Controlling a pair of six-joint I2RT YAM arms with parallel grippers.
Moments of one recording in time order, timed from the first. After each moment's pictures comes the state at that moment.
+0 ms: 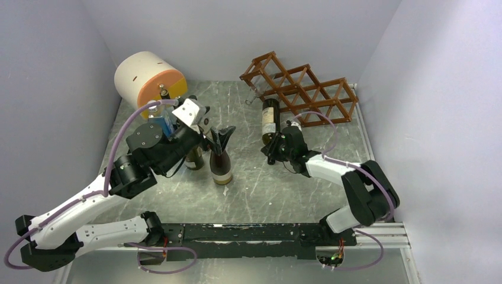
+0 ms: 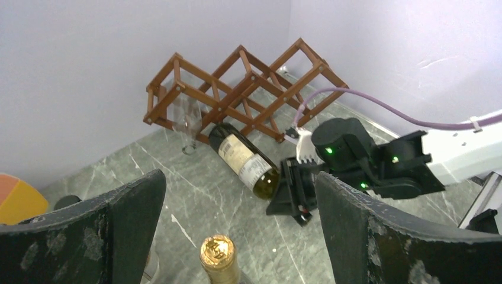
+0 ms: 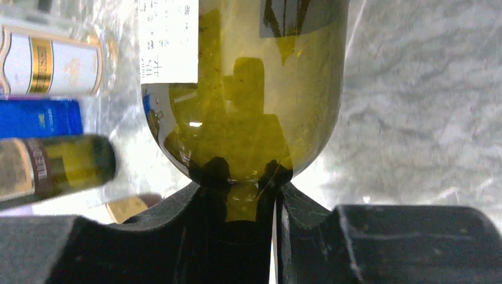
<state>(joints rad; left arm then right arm) -1.01 0.90 1.13 -0.17 -0.29 0.00 0.50 1.52 0.66 0.23 -0.01 0.77</state>
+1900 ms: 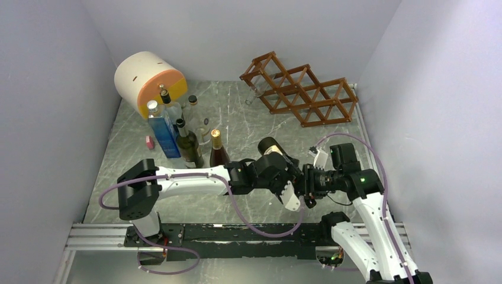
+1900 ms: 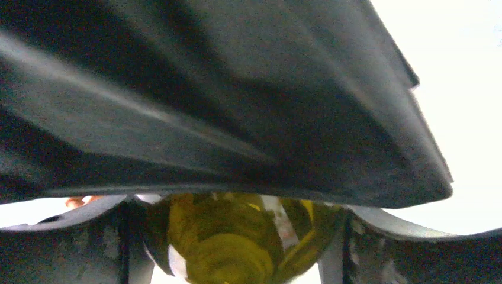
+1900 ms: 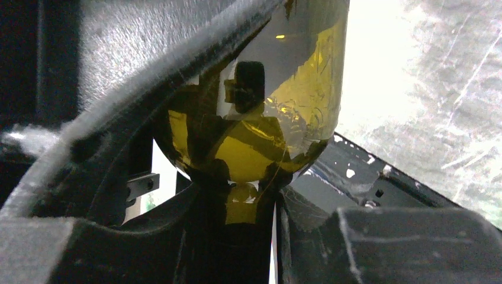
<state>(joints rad) -1.28 1.71 1.22 -0.06 0.03 1.15 0.22 0.71 0.80 -1.14 -0.71 0.29</state>
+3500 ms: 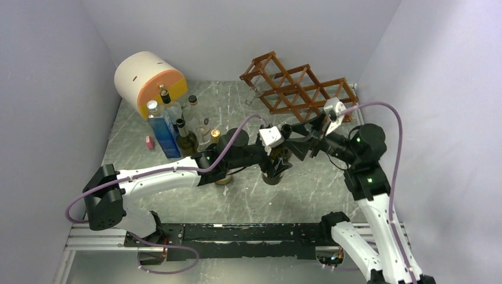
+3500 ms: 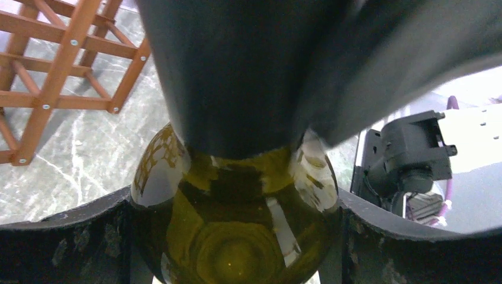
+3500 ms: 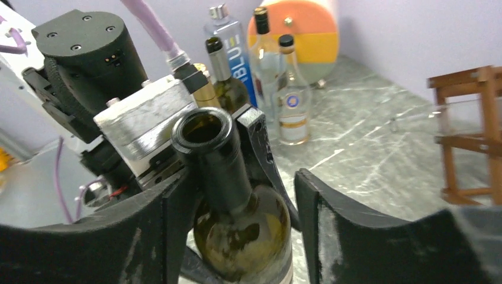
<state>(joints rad) -1.10 1.45 1.07 0.25 0.14 -0.05 0.24 0.69 0.93 -0.18 -0.79 0.16</state>
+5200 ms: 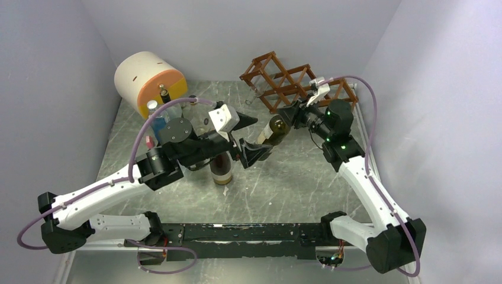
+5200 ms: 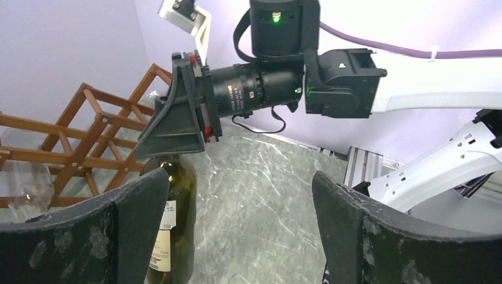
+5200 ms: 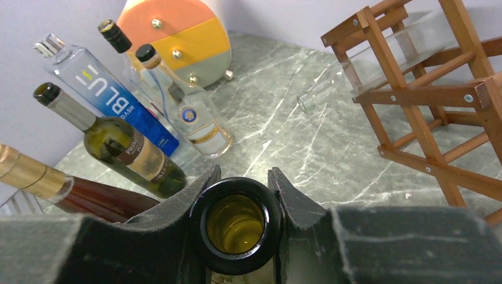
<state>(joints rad) -1.10 1.10 1.19 0.03 0.08 -0.08 0.30 1.05 0.94 0.04 -0.40 0.25</state>
